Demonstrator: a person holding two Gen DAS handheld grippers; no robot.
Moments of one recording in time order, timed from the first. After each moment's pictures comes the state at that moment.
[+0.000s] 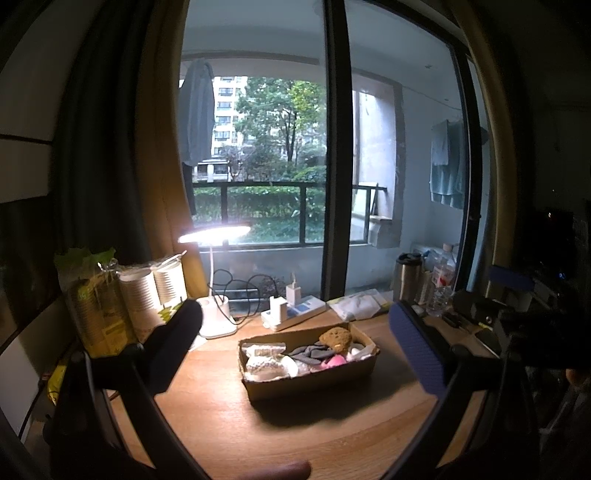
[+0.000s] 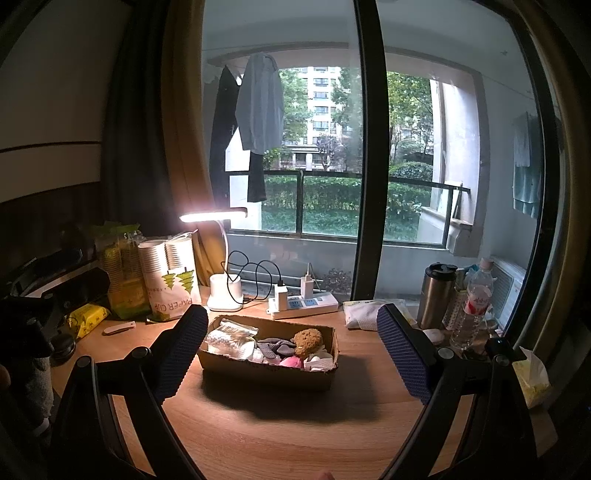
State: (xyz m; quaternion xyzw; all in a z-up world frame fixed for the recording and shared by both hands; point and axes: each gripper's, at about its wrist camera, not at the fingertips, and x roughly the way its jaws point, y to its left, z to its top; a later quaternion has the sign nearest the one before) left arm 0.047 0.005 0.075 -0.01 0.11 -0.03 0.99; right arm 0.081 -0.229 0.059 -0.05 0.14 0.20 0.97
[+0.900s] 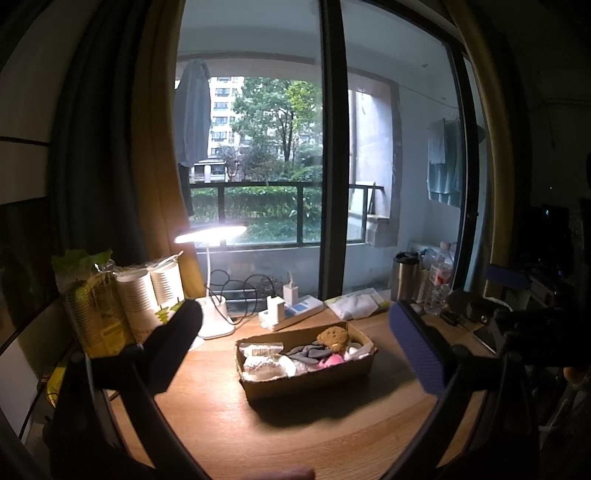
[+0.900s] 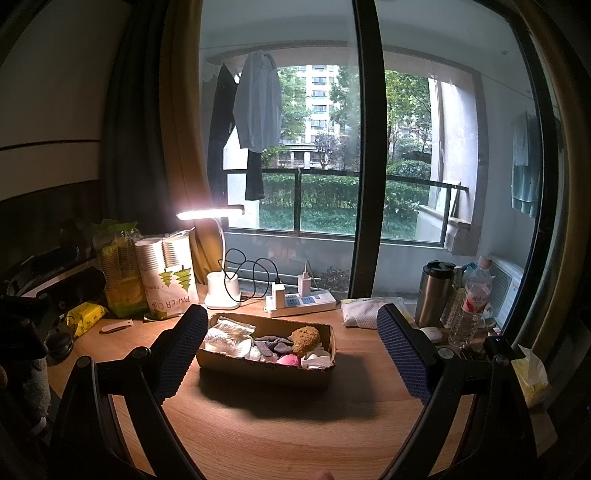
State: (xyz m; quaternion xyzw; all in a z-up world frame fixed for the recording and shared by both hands) left arm 0.048 0.003 0.073 -0.01 0.11 -0.03 0.99; right arm 0.081 -0.232 0.058 -0.05 0.14 0.20 0.97
